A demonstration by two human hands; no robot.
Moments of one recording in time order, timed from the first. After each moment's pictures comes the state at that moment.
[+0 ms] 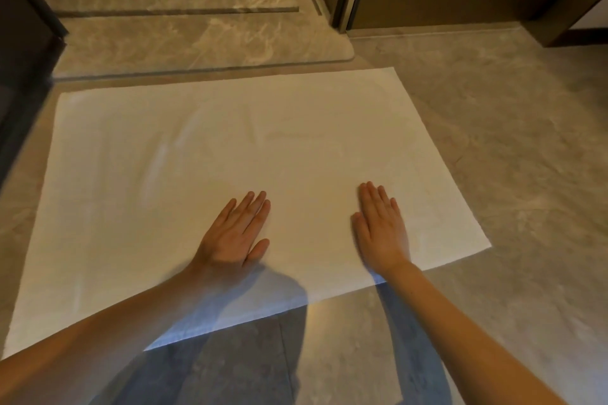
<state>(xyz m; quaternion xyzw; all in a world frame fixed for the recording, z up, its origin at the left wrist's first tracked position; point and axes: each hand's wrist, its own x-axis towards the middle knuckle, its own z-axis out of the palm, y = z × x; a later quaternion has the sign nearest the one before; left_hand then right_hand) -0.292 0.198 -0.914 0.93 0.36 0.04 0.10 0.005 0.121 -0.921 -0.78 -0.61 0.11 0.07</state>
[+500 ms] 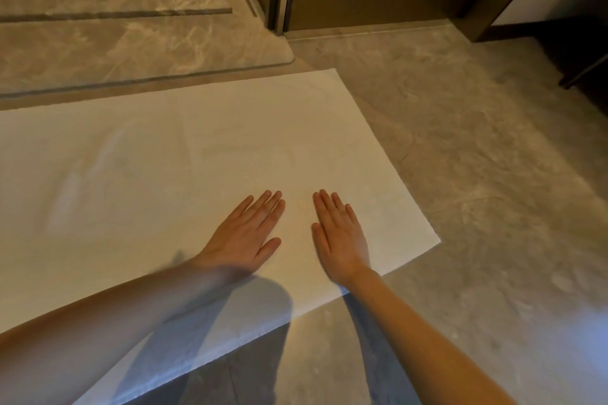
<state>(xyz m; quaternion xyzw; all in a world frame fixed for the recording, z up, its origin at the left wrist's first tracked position) -0.176 0.234 -0.935 0.96 0.26 -0.01 0.08 0.025 0.122 -0.935 -0.78 -0.61 0.12 0.08</state>
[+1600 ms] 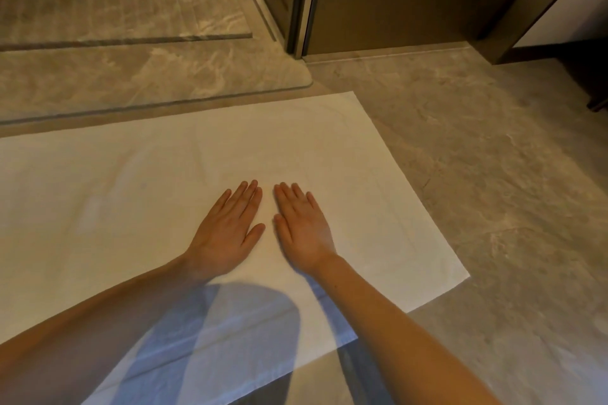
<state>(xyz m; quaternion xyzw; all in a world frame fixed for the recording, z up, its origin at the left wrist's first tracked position) -0.199 0.298 -0.939 0.93 0.37 0.02 0.08 -0.025 0.225 -0.928 -0.71 -0.68 0.13 0.12</state>
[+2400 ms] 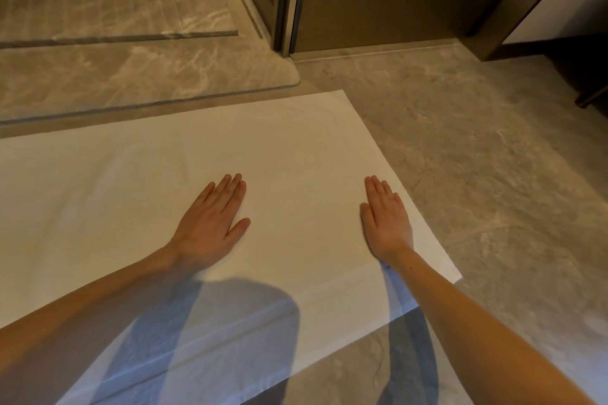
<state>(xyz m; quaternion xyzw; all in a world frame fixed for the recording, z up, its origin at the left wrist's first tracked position) -0.195 0.320 -0.936 0.93 0.37 0.00 0.07 0.128 0.177 -0.931 -0.83 -0.55 0.08 0.09</state>
